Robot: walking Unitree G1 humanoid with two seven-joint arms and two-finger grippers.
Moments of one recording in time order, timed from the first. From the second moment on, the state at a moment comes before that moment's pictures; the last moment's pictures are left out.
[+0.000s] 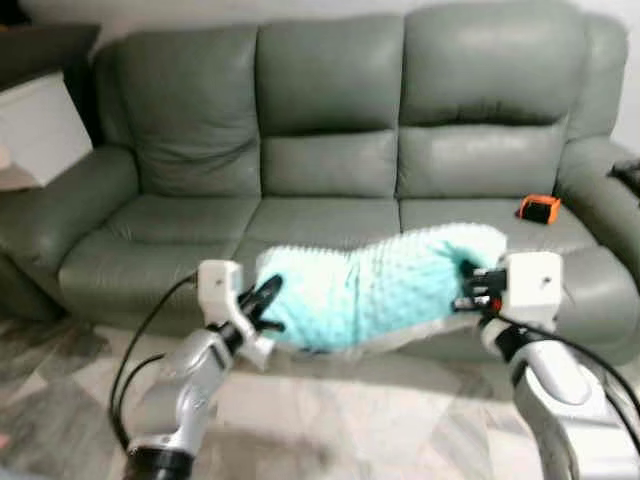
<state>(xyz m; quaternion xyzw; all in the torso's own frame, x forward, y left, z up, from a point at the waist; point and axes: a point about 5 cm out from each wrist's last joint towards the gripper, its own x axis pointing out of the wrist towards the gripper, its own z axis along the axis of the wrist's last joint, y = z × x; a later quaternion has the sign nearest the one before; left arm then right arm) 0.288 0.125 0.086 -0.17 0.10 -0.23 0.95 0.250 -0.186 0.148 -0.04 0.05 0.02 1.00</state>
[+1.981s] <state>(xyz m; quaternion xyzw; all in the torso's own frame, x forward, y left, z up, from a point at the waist) 0.292 0.117 0.089 -0.14 0.11 -0.25 0.95 0.248 -0.189 0.145 -0.03 0.05 0.01 1.00</state>
